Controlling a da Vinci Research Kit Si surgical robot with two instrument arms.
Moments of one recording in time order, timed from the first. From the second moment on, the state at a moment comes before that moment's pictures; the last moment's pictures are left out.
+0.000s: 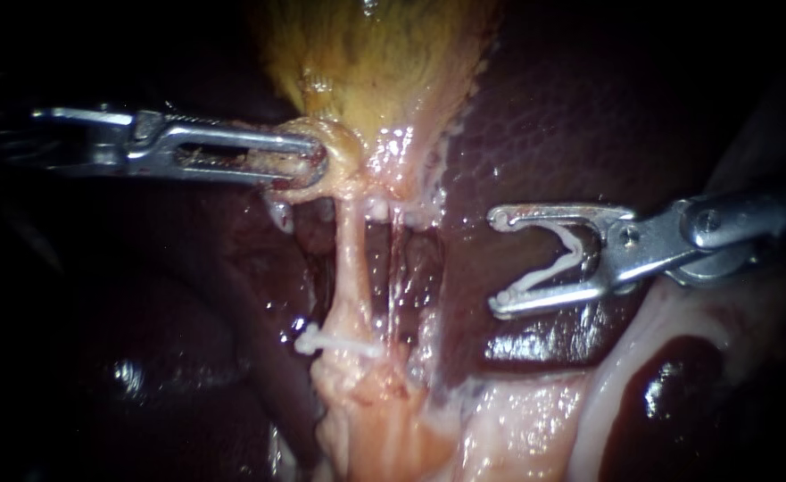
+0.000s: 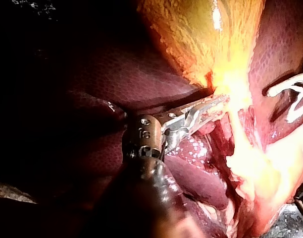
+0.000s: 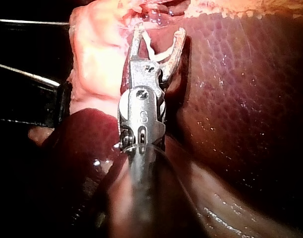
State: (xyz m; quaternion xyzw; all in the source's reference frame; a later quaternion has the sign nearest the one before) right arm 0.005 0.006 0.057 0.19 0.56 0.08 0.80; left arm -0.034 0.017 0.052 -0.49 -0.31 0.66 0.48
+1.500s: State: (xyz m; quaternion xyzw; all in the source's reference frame) right arm 0.020 0.002 0.060 0.29 0.55 0.13 0.77; left arm -0.028 0.018 0.046 -0.50 -0.30 0.65 0.50
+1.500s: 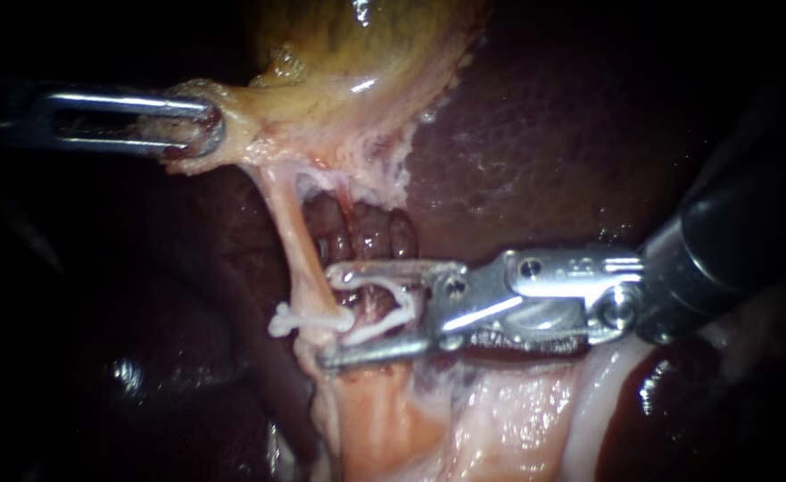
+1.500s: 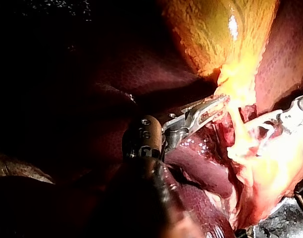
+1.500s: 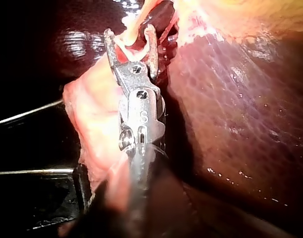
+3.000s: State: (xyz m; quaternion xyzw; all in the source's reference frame) right arm 0.023 0.001 0.056 0.38 0.59 0.10 0.71; left arm -0.029 0.018 0.046 -0.50 -0.30 0.65 0.49
